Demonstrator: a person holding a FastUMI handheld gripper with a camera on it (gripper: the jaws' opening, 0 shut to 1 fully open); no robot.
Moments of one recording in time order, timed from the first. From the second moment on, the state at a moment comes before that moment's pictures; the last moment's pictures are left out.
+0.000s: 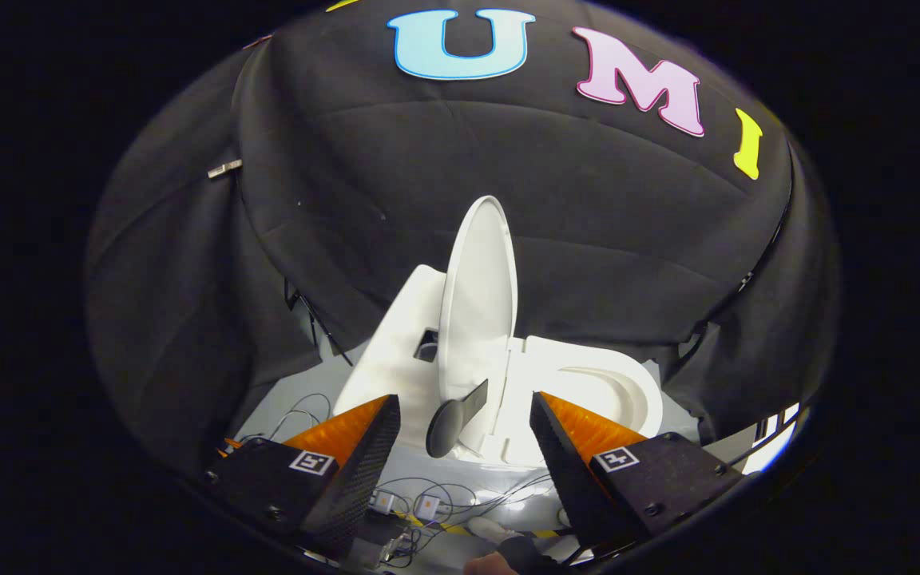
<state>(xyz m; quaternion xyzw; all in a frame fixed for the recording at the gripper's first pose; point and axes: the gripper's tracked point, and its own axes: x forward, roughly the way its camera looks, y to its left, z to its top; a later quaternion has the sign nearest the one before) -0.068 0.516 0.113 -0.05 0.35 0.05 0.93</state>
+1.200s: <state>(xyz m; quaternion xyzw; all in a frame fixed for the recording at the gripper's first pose) -0.018 0.317 0.209 0.13 0.28 0.06 0.95</state>
